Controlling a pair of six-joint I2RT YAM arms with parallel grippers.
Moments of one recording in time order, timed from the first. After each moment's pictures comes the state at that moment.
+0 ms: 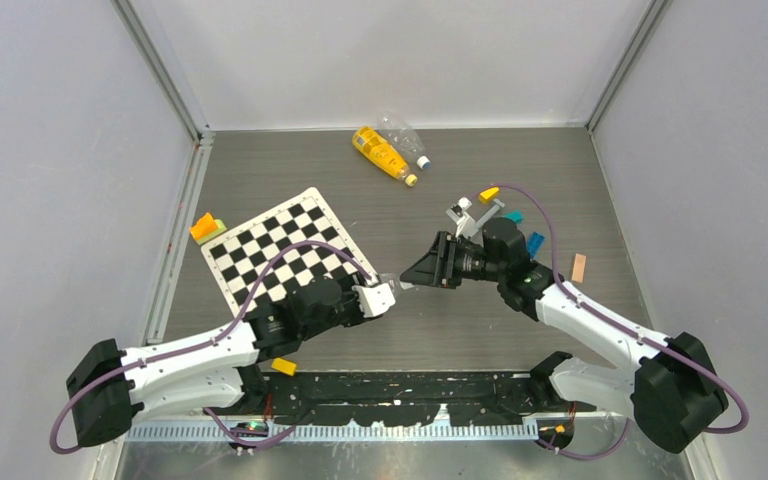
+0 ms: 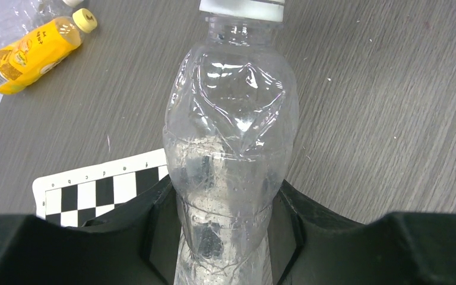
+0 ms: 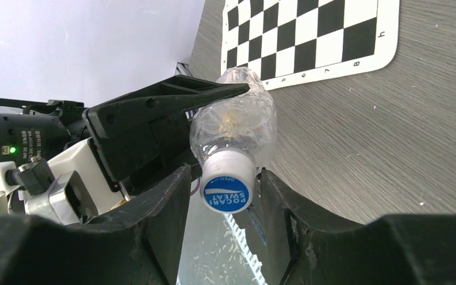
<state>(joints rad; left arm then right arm) -1.05 0.93 0.48 0.01 -0.14 0.42 0.57 1.09 0.59 0.13 -0.63 0.88</state>
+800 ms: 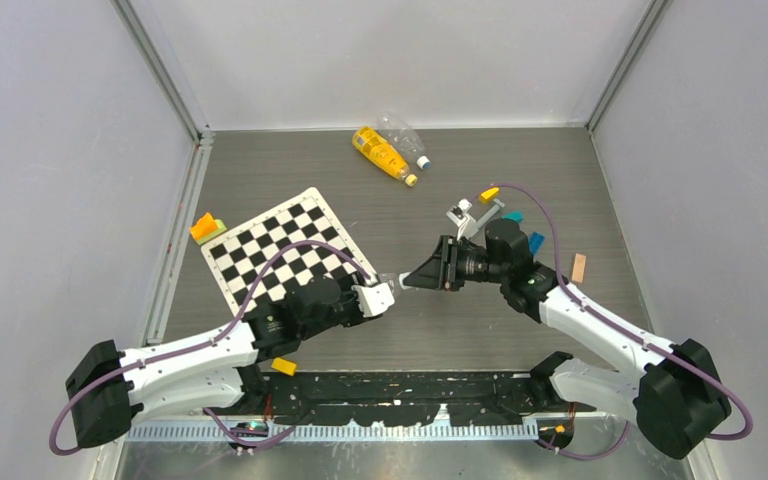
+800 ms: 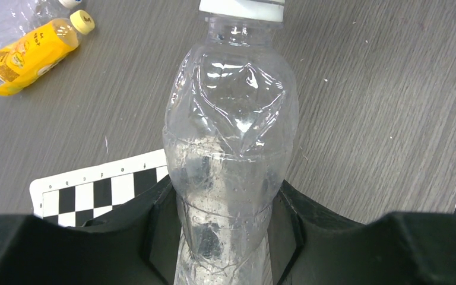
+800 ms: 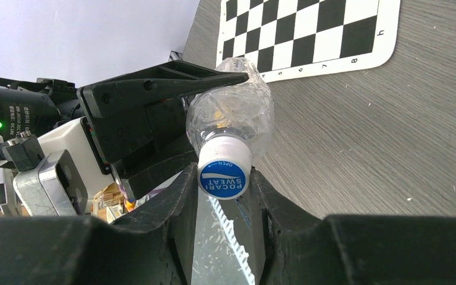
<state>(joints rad) -1.05 0.92 0.48 0.01 -0.13 0.42 0.57 1.06 0.59 0.10 -0.66 0.81</state>
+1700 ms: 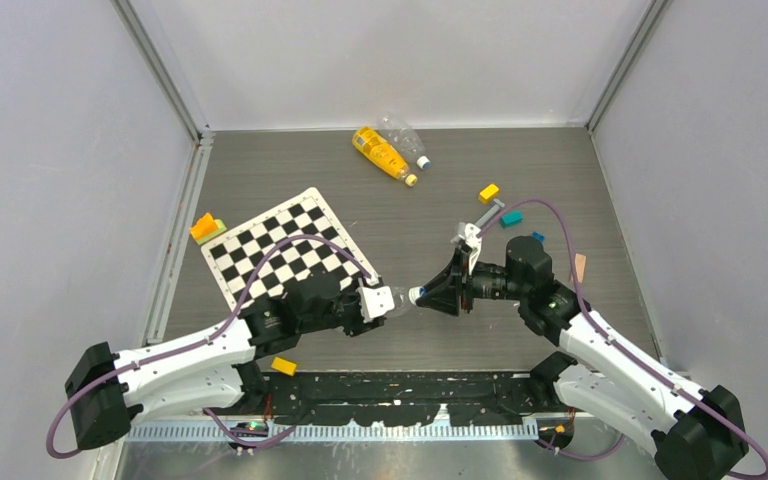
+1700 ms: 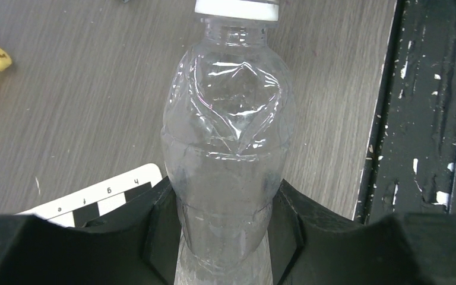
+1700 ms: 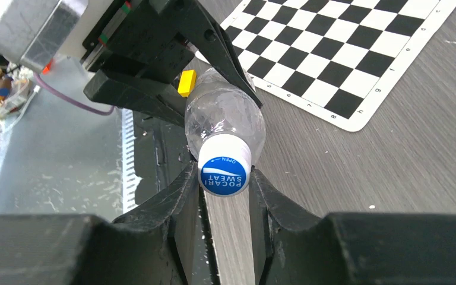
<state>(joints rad) -1.04 0.92 0.54 -0.08 0.13 0.34 0.58 0.82 0.51 0.07 -0.77 0.19</state>
